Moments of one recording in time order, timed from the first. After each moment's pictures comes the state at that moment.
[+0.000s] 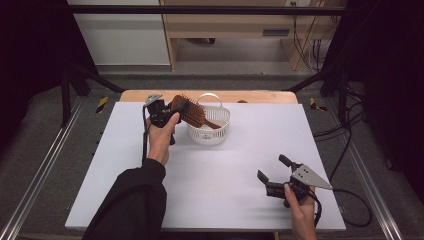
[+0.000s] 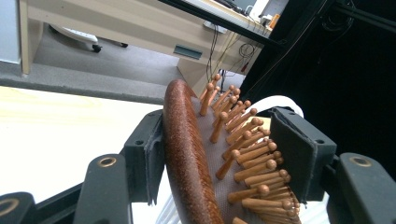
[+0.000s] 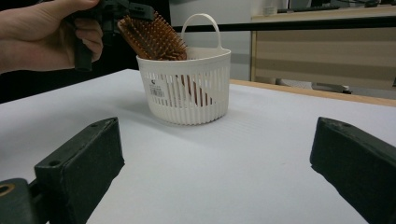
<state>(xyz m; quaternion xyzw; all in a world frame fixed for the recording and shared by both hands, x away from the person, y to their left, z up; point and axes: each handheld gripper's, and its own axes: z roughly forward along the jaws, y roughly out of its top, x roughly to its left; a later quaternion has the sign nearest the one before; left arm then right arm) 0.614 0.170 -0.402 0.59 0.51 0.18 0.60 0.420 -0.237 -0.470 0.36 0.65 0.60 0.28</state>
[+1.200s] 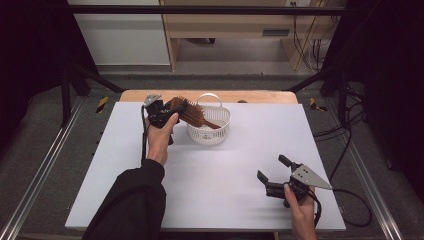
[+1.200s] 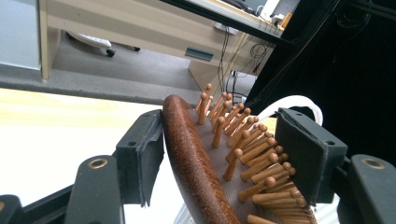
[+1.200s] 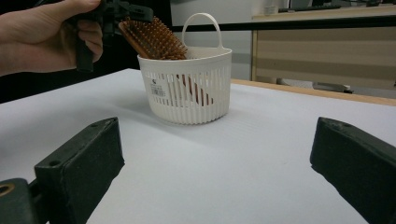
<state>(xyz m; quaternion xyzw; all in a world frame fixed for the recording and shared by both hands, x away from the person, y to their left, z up) 0.614 0.173 -0.404 0.59 0.52 0.21 0.58 0.420 -0.236 -0.470 0.36 0.65 0.60 0.28</state>
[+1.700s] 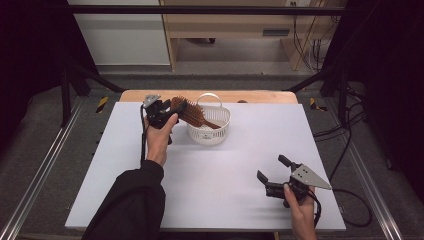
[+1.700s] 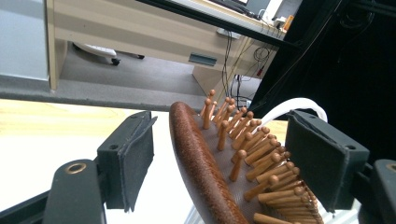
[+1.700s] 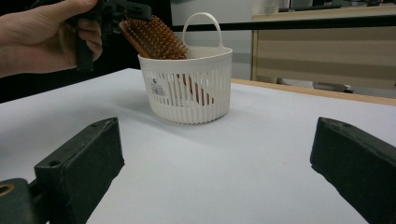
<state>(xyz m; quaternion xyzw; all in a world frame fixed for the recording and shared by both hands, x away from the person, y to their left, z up) 0.612 0.175 -0.403 0.59 0.51 0.23 0.58 0.420 -0.236 -0.470 0.36 0.65 0.60 0.28</state>
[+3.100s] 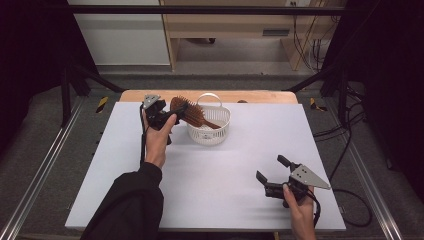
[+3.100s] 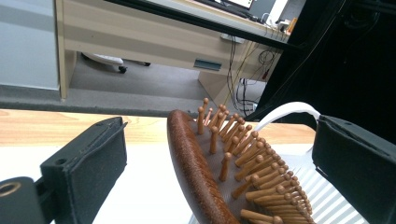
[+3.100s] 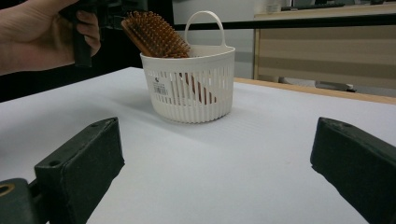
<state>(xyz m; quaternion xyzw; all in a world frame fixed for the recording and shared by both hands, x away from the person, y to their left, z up) 0.605 0.174 -0.397 0.59 0.50 0.25 0.58 0.420 -0.234 -0.470 0.36 0.65 0.60 0.28</state>
